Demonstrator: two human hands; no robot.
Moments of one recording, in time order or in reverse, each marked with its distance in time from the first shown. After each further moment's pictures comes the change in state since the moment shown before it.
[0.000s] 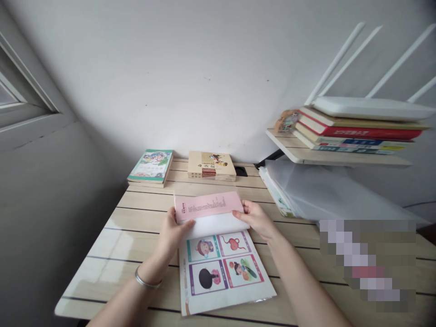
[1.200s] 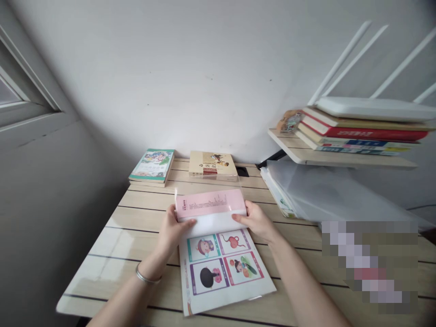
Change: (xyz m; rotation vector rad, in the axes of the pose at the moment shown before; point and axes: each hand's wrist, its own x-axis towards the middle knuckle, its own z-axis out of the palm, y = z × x) left_hand 0.004 0.003 -0.002 0.004 0.004 0.009; right_hand 0.000 0.007 -0.001 -0.072 -0.013 -0.086
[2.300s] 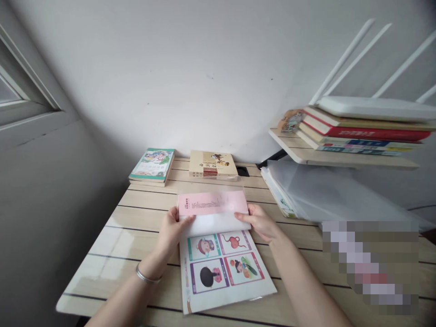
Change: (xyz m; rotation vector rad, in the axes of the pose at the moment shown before) left_hand -0.006 0.007 0.003 -0.161 -0.083 -0.044; right_hand -0.001 -0.003 -0.003 0.180 -0.044 0.164
